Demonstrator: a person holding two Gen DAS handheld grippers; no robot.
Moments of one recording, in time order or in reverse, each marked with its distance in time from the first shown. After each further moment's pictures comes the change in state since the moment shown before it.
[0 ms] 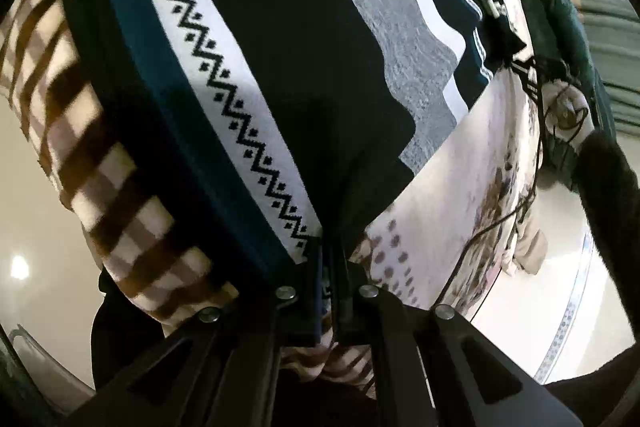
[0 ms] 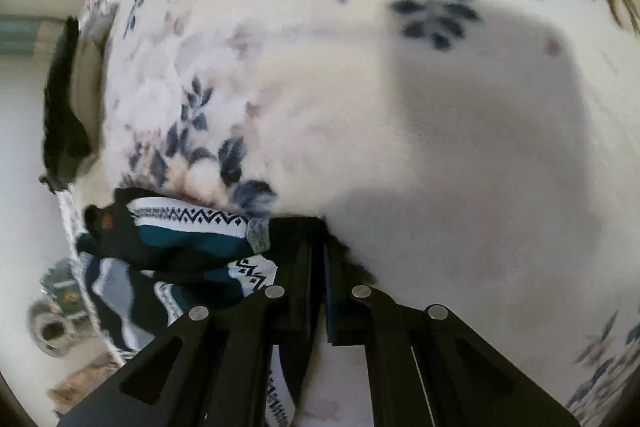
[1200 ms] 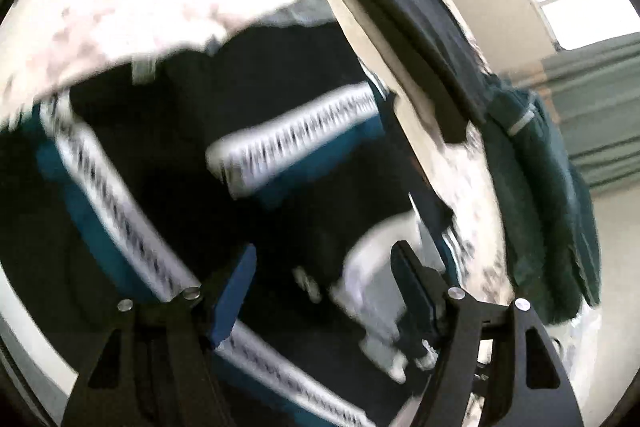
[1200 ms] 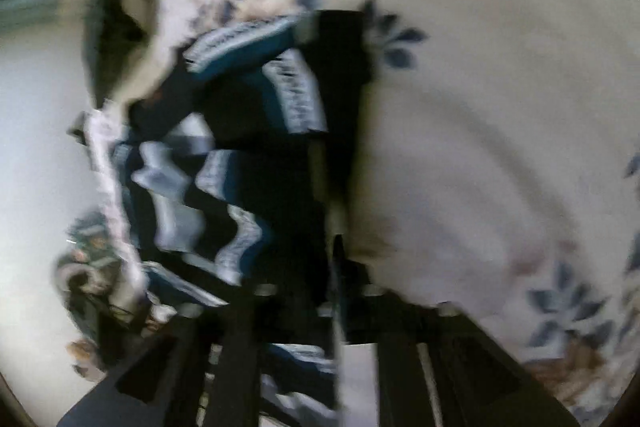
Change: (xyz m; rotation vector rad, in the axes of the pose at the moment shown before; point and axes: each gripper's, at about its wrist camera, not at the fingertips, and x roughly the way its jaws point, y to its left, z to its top) left arm -0.029 -0.156 0.371 0.120 -0.407 -0.043; right arm -0.045 0.012 -0.100 -0.011 0.171 0.097
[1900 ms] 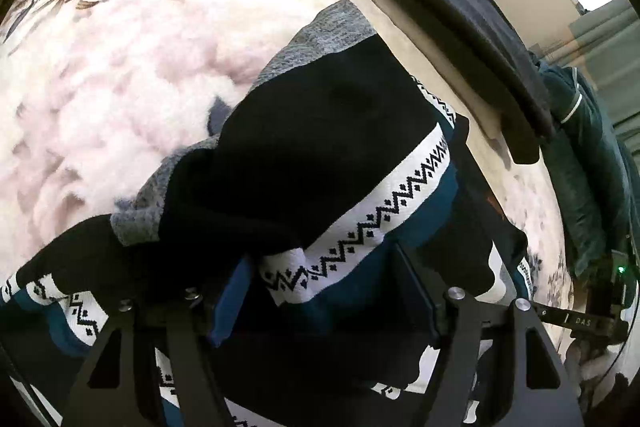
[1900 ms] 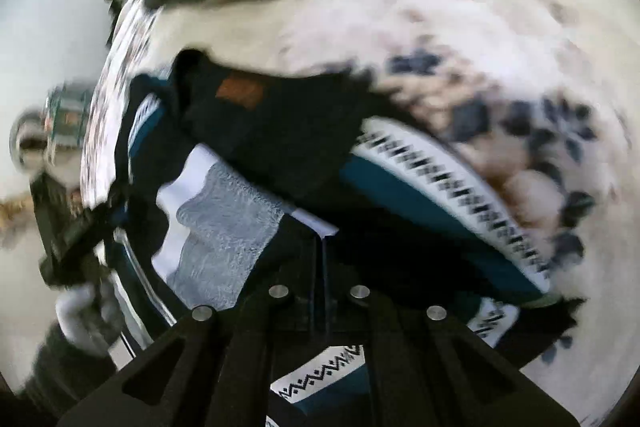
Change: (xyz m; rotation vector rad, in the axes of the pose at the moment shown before) left arm 0.046 0.015 0.046 0.144 0.023 0.160; right arm 0.059 0.147 0.082 -0.514 0.057 -0.051
